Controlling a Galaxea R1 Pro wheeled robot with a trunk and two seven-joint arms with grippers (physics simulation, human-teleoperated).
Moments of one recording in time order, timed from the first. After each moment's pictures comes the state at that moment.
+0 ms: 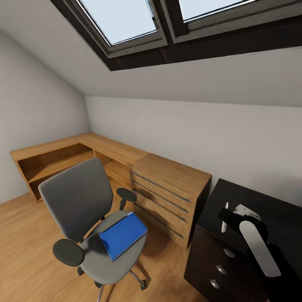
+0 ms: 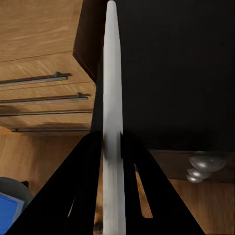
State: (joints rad) left arm 0.06 0.01 -0.10 -0.57 0.36 -0.21 0.36; right arm -0.39 -0.20 0.04 -1.53 -1.01 0.63 -0.85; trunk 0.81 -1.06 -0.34
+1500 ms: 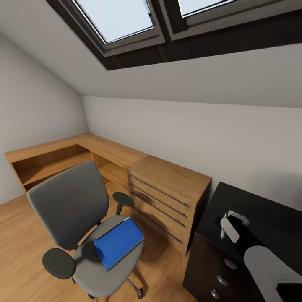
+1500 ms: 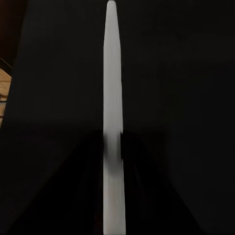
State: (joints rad) left arm 0.06 0.01 -0.10 -0.57 0.36 -0.26 0.36; right arm -0.76 -0.16 0.05 -0.51 -0.60 0.35 -0.46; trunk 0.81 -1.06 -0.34
